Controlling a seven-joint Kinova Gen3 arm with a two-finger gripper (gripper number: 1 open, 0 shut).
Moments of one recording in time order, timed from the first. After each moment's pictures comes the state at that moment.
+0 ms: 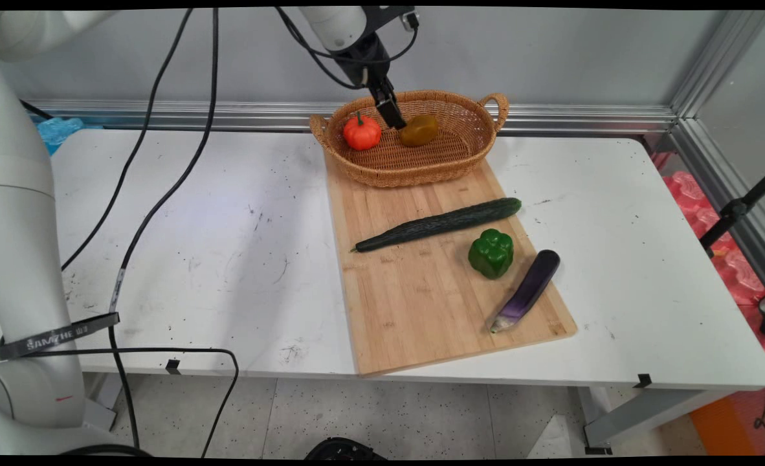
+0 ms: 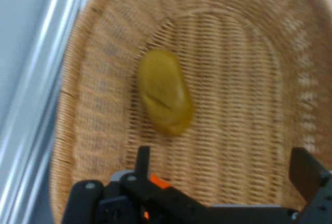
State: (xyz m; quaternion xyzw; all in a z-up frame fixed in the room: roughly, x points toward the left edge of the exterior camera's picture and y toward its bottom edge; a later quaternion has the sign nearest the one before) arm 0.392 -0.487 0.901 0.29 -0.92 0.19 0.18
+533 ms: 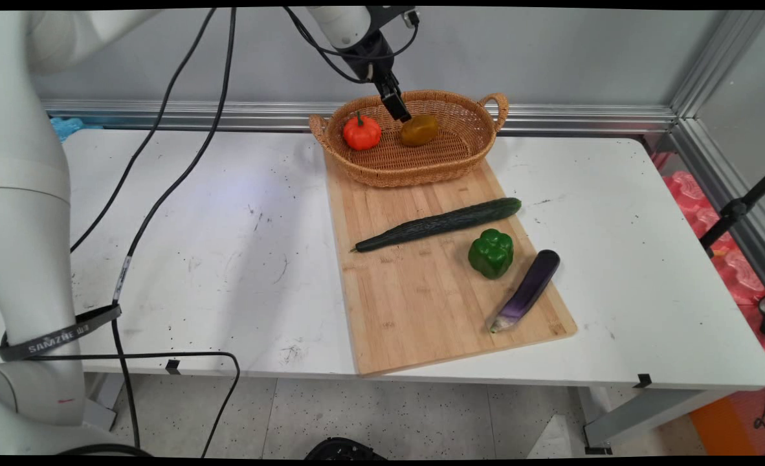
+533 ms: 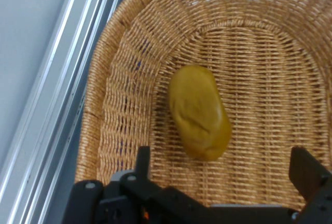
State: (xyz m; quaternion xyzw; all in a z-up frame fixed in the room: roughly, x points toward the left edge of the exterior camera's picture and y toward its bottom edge) arm 0.407 -0.530 0.879 0.29 -0.92 0.19 0.20
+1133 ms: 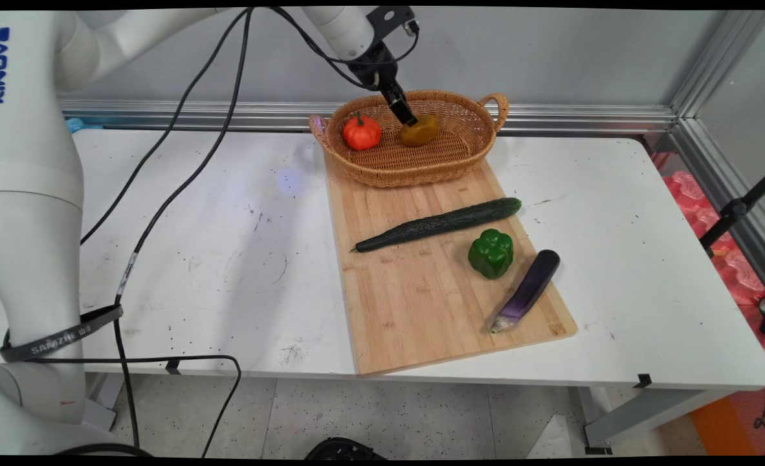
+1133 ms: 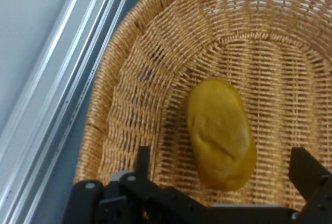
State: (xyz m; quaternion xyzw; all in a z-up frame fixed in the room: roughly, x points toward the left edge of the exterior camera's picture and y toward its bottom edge) arm 0.417 -0.560 0.843 0.32 -0.90 0.17 0.24
